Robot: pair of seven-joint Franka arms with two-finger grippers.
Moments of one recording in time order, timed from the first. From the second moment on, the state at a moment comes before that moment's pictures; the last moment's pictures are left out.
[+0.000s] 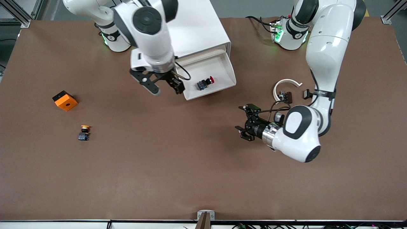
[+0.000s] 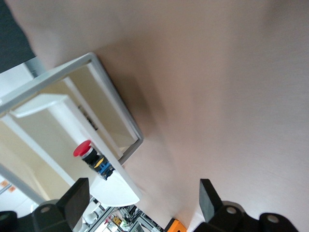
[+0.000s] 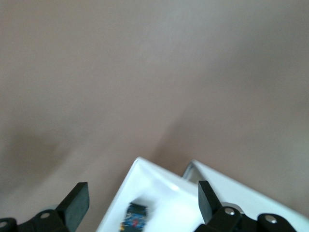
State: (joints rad) left arm -0.30 0.83 0.04 -1.17 -0.80 1.50 -1.72; right arm 0.69 0.28 0.03 -1.57 0.00 1.81 1.51
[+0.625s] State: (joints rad) left arm -0.35 0.75 0.15 -1.17 -0.48 1.61 -1.34; right arm 0.75 0.40 0.03 -1.57 0.01 1.94 1.66
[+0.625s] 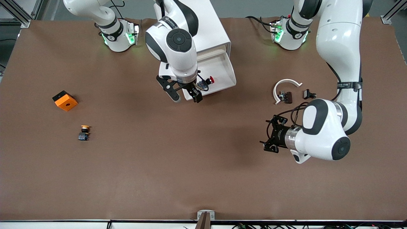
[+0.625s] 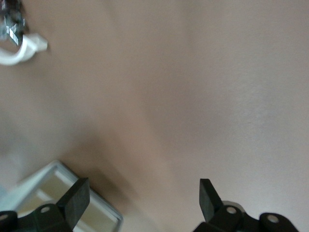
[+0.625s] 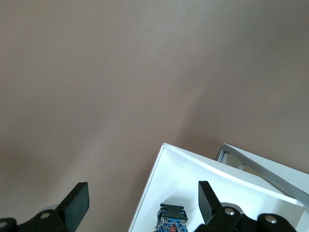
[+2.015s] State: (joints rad) left arm -0.44 0.46 0.08 -1.59 -0.23 1.92 -0.65; right arm 0.87 0.50 0.02 -1.57 0.06 1.95 1.68
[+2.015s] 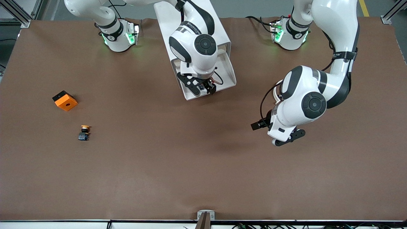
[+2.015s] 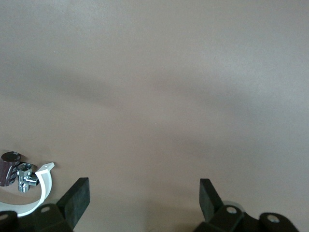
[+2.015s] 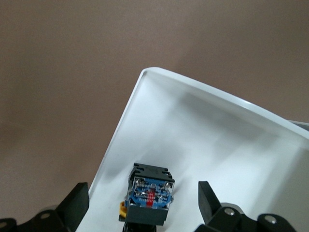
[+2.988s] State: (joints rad) left arm -0.46 0.46 0.08 -1.61 -0.21 1.92 -0.63; right arm 0.86 0.51 0.01 -1.54 0.10 1.94 1.68
